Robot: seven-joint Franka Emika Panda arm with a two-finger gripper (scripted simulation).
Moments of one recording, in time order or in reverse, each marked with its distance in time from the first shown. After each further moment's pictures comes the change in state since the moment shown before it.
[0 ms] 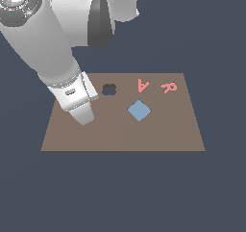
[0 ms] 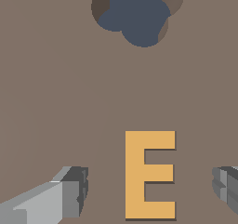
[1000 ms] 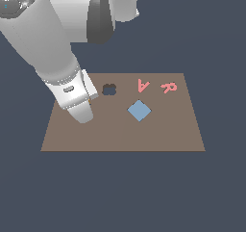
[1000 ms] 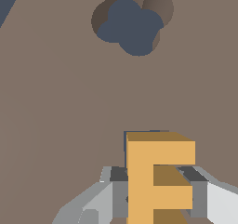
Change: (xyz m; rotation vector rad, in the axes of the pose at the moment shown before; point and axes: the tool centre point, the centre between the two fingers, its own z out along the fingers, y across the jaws) arm 0.002 0.000 -0.010 0.000 0.000 0.020
